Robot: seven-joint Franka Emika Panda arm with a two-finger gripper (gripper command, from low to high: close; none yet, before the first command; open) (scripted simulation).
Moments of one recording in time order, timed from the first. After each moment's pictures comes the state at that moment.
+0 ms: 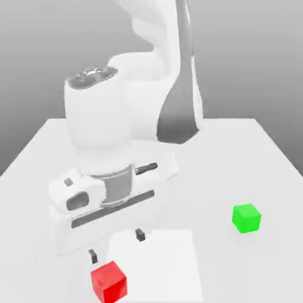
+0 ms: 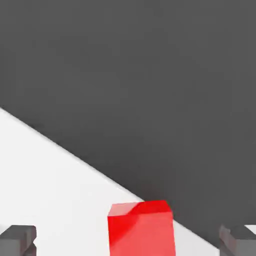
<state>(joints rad) 0.20 0.23 -0.33 -2.44 0.20 2.66 -0.14</state>
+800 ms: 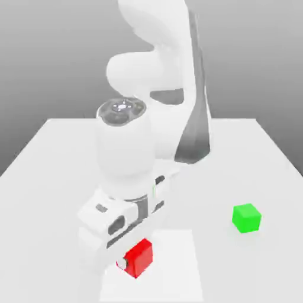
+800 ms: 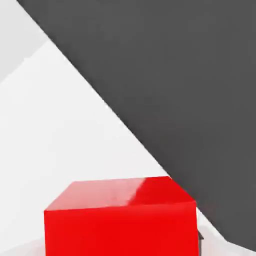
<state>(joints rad) 0.23 0.17 -0.18 -2.53 0.18 2.66 -0.44</state>
